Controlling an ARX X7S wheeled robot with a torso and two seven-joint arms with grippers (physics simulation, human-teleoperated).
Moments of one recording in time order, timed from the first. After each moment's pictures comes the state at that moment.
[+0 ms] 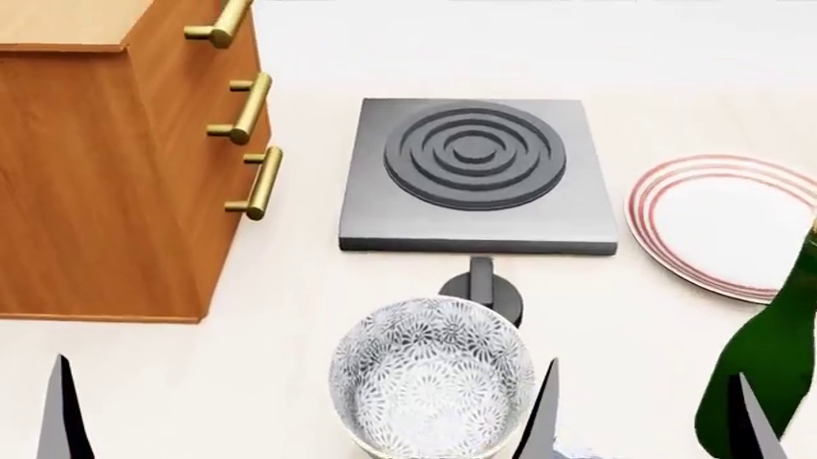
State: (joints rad) left arm 0.19 -0.16 0.08 0.82 -0.01 -0.23 -0.20; right arm -0.23 0.17 -0.03 -0.93 0.16 0.21 0.22
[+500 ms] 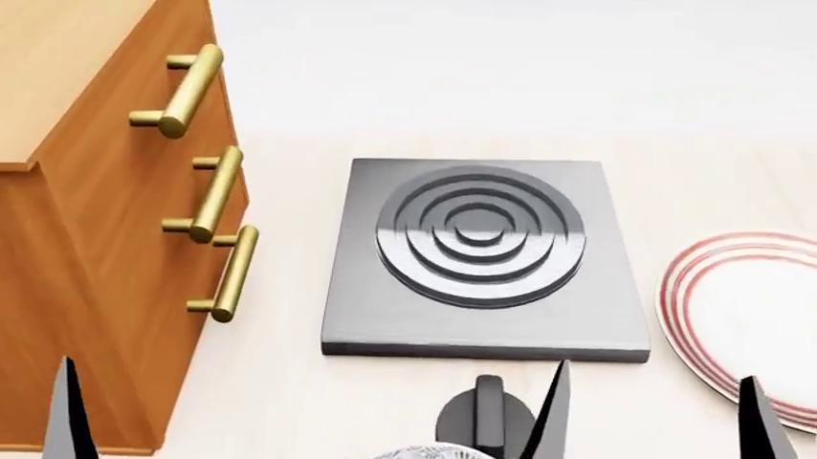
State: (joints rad) left arm 0.19 -0.18 0.10 0.82 -0.02 -0.23 -0.22; right arm -0.24 0.19 -0.02 -0.92 0.21 0.15 0.23
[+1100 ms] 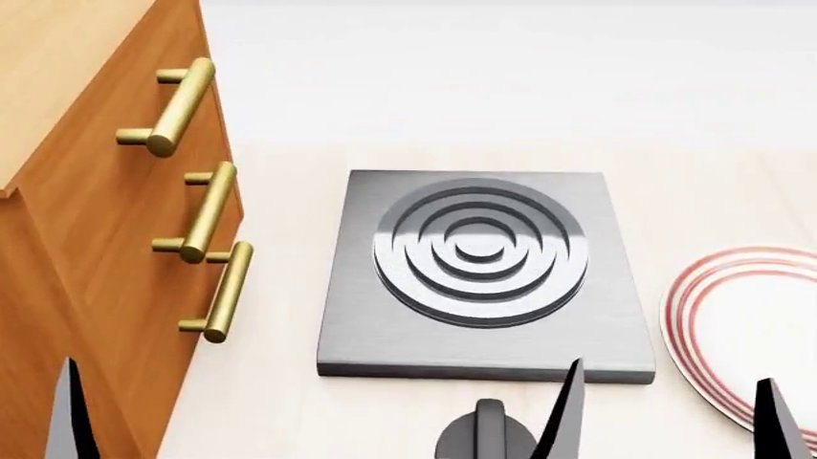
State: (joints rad) left arm 0.19 -0.20 0.12 0.82 -0.03 -0.23 -0.25; right arm -0.25 0.21 -0.02 -0.92 0.23 0.12 0.26
